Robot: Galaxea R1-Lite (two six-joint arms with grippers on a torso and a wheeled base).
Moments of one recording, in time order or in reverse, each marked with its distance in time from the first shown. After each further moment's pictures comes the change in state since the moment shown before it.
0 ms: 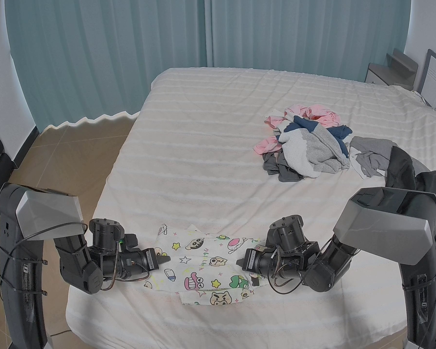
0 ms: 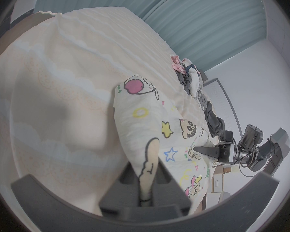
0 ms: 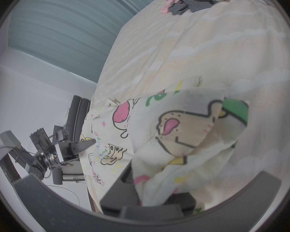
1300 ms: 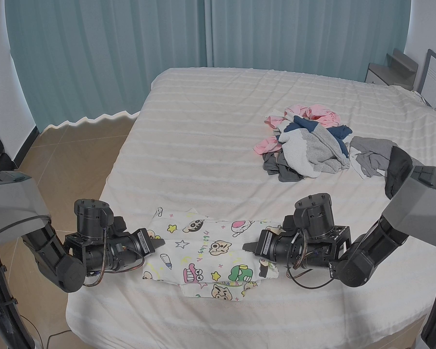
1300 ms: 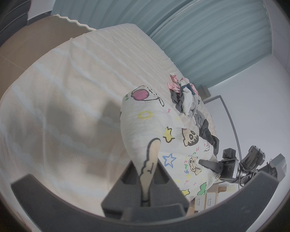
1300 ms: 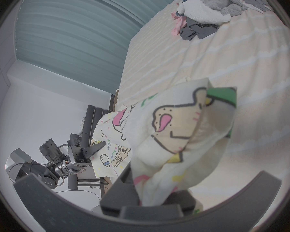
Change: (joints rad) left arm -0.077 -0.343 0.103 0.147 0.203 -0.192; right arm 0.001 -0.286 0.160 0.007 0.007 0.079
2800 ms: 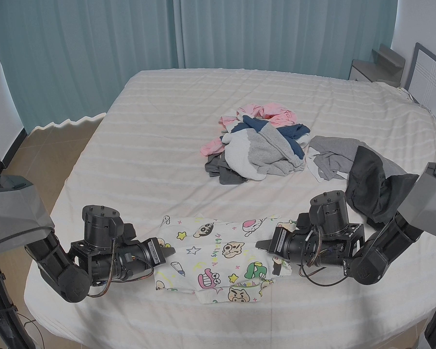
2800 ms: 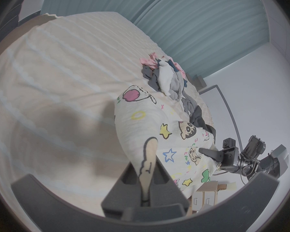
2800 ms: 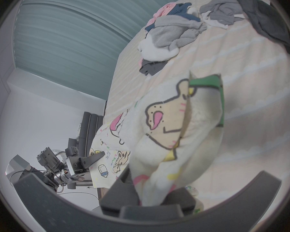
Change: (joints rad) left arm -0.098 -0.029 0.039 -0.003 0.040 -0.006; right arm -0.039 -0.065 0.068 0.000 -0.007 -0.002
